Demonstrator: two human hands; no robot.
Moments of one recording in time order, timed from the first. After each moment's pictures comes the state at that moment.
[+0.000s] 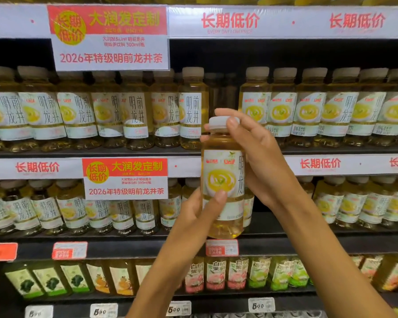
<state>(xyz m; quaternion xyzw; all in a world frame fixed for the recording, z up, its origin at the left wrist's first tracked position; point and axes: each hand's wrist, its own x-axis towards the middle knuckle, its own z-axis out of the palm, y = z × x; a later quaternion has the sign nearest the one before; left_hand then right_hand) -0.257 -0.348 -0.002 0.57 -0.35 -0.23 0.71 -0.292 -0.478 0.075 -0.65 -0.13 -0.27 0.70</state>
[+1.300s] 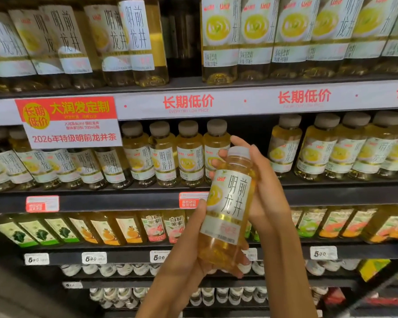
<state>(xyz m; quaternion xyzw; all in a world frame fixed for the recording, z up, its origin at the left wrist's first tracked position) -0.323 -0.386 -0.099 0.49 -0.20 -0.44 0.73 -0.336 -0.530 -0.068 -0.38 -0.02 -0.22 0.90</state>
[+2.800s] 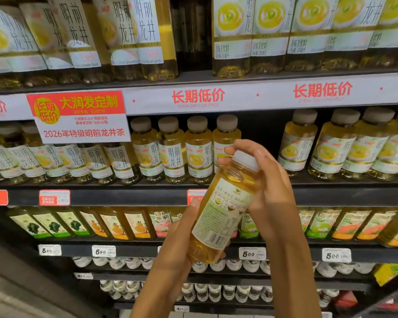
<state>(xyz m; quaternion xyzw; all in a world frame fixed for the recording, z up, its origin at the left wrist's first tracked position) -0.308 -0.374 -0.109 0.60 -0.16 -0.30 0.72 -0.341 -0.520 -0.076 -0.50 -0.05 -0.30 0.81</state>
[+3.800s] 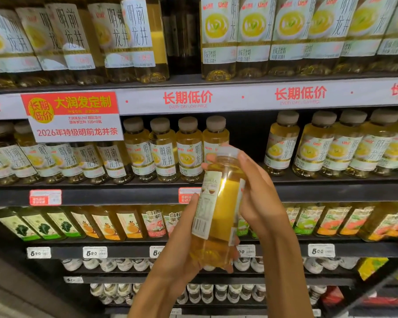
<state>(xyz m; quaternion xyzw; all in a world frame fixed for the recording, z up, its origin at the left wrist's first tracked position) -0.323 -0.381 -0.106 0.50 -0.18 -0.44 0.72 -0.350 -0.523 -0.075 -0.47 0.01 -0.22 0.85</state>
